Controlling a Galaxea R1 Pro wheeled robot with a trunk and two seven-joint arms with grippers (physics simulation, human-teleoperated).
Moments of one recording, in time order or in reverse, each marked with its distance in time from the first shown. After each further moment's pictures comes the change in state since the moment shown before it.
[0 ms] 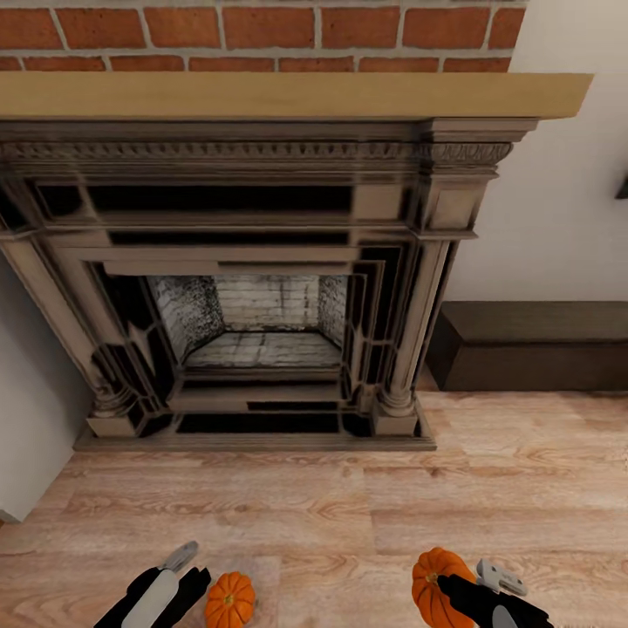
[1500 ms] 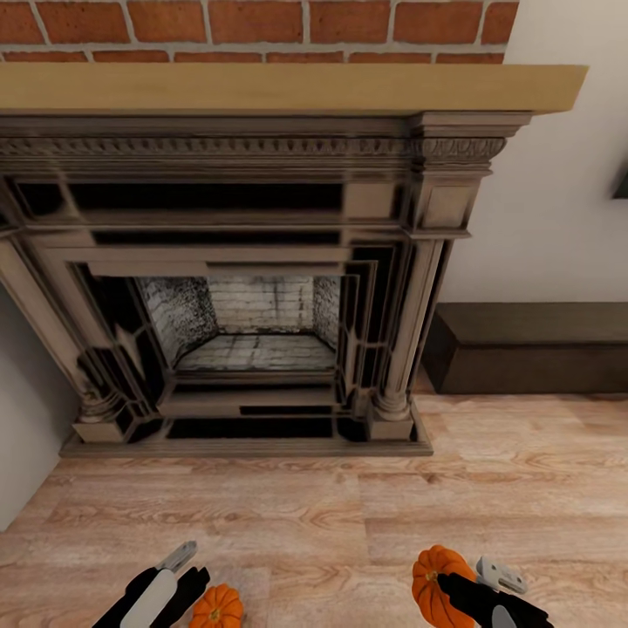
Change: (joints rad) left arm 0.000 0.004 0.004 0.000 0.004 -0.002 -0.001; right arm 0.000 0.000 0.002 -0.003 0.007 -0.011 0.000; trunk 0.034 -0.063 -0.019
